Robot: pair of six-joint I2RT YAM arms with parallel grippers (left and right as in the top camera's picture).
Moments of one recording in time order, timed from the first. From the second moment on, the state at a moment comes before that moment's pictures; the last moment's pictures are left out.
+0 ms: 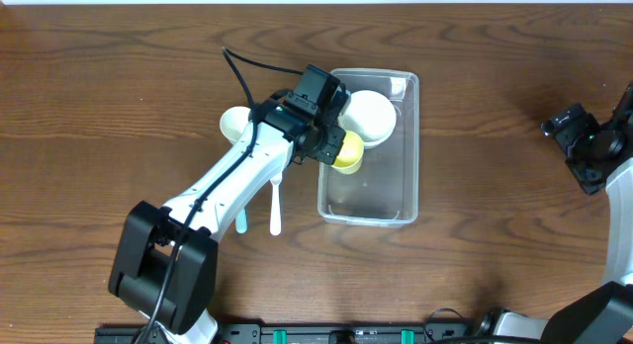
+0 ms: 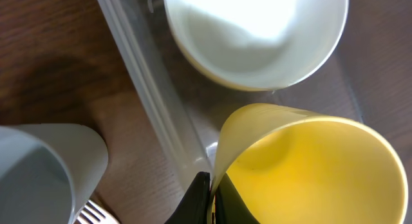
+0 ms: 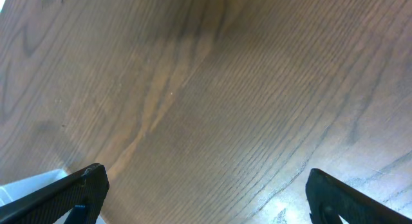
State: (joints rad) left arm -0.53 1.79 1.35 -0.71 0.12 -0.09; right arm -0.44 1.47 1.19 -0.80 -0.09 0.58
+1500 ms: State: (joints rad) left arm -0.13 1.59 1.42 -0.87 -0.09 -0.26; right arm -0.44 1.47 1.19 -0.80 -0.09 0.58
